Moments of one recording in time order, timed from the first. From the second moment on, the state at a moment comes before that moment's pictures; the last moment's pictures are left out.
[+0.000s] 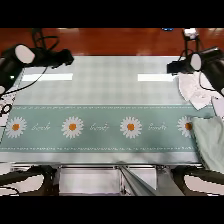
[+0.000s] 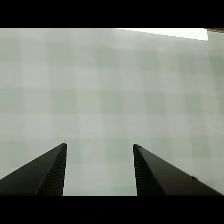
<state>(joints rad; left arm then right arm) -0.09 -1.41 1.34 1.25 -0.75 -1.58 0.07 -1.42 1.34 -1.90 0.89 1.82</state>
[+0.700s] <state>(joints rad) 0.02 -1.22 1.02 1.23 -0.86 -1.47 -0.28 -1.70 1.37 -1.75 0.75 1.77</state>
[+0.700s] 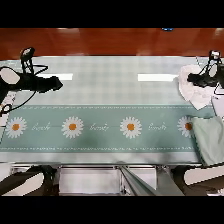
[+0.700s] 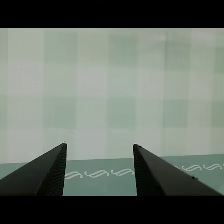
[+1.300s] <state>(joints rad) 0.22 -0.99 1.01 1.24 -0.95 -1.48 -0.21 -1.51 1.75 -1.56 0.92 1.50</state>
